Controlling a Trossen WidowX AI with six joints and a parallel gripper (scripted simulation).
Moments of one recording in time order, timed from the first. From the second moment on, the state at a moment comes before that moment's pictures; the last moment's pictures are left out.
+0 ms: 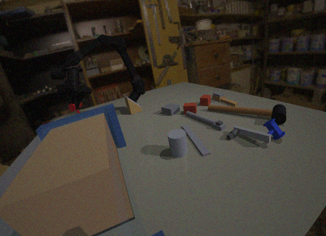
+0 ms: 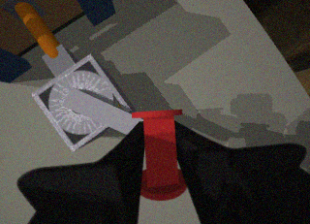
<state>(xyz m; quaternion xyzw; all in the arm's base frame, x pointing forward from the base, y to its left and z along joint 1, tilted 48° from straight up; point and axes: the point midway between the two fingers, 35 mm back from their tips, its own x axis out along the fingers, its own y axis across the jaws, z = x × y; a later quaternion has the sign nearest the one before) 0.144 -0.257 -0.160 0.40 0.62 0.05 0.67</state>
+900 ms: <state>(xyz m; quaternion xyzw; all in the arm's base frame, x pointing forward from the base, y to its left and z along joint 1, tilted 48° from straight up) 0.175 -0.272 -0.182 0.40 0.62 0.05 0.67</state>
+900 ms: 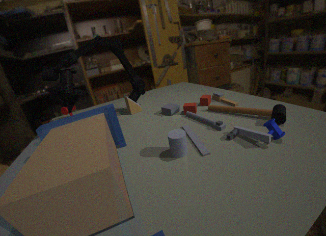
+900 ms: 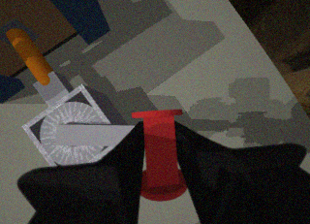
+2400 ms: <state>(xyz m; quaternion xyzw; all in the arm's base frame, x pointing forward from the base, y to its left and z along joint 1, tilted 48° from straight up) 0.239 -0.272 -0.196 0.39 0.62 0.04 0.68</state>
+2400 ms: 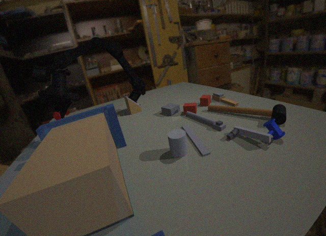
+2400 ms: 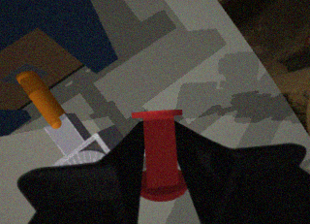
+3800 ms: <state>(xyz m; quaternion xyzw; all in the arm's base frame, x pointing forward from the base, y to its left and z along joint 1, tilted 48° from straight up) 0.282 -0.256 -0.188 0.39 0.62 0.04 0.68</state>
